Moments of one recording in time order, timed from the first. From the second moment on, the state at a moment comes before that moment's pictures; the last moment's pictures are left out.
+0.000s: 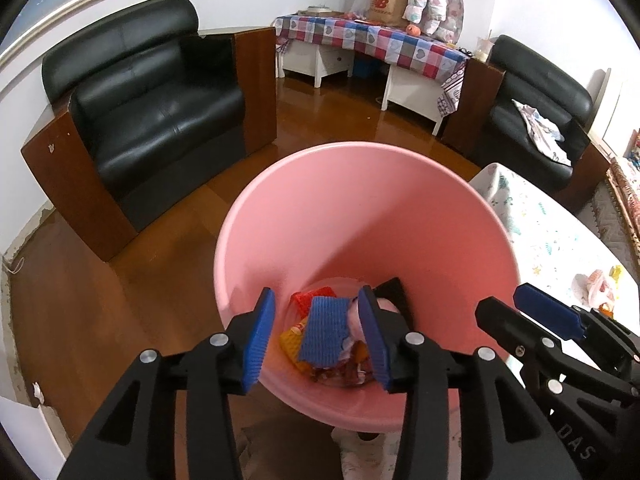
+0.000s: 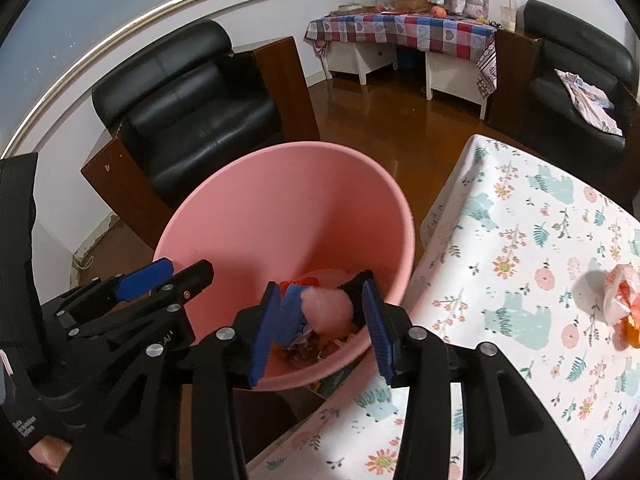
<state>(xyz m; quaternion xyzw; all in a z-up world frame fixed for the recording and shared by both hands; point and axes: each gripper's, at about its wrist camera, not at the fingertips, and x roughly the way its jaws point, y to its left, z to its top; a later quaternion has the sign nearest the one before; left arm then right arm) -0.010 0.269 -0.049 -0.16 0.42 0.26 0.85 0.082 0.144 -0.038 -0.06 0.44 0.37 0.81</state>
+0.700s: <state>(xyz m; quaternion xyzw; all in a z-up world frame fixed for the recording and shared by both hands) -0.003 0.184 -0.016 -0.11 0.38 0.18 0.90 0.070 0.046 -0.019 -0.03 0.40 0.33 0.85</state>
